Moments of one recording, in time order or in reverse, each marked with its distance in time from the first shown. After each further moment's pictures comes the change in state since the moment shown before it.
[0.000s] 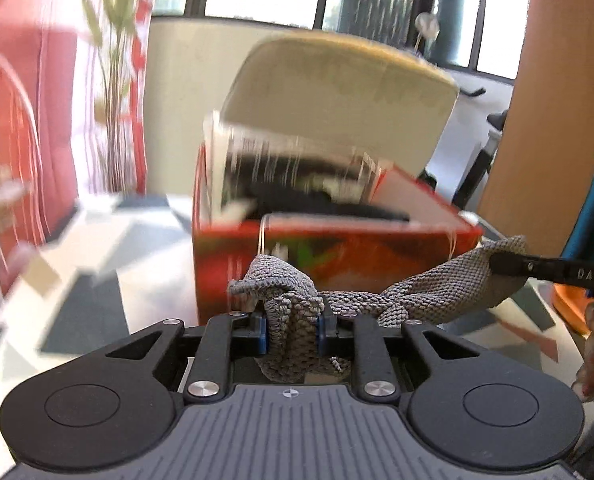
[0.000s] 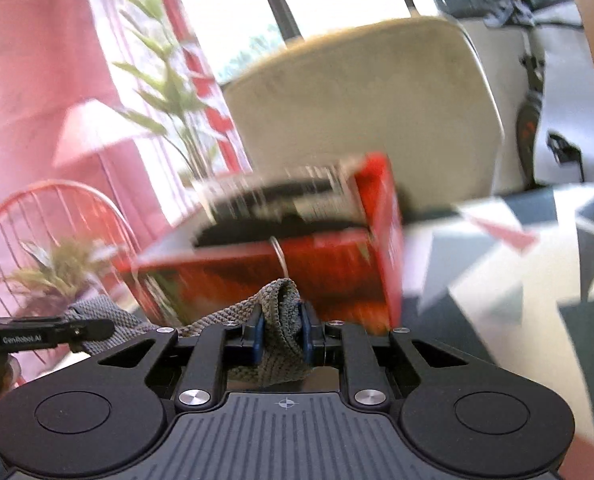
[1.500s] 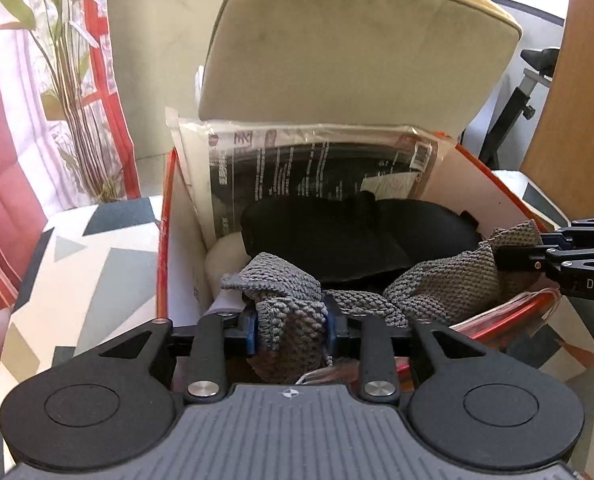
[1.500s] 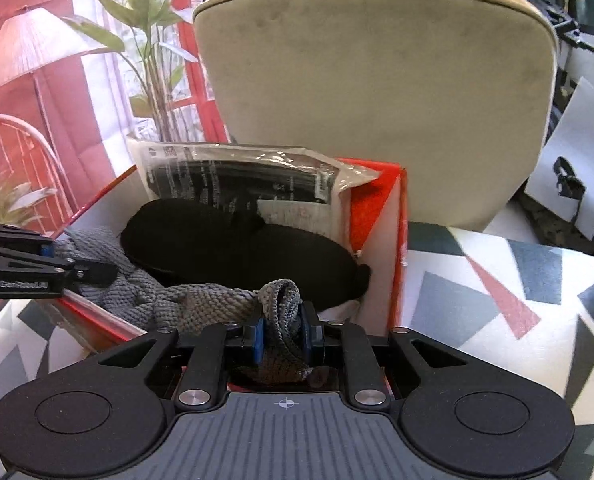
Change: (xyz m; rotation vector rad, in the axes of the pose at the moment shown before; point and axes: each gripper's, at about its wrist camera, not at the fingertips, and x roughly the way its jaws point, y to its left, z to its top) left arm 0.133 0.012 0.080 0.078 0.253 0.034; right arm 0.132 0.004 0.083 -0.177 0.287 -0.187
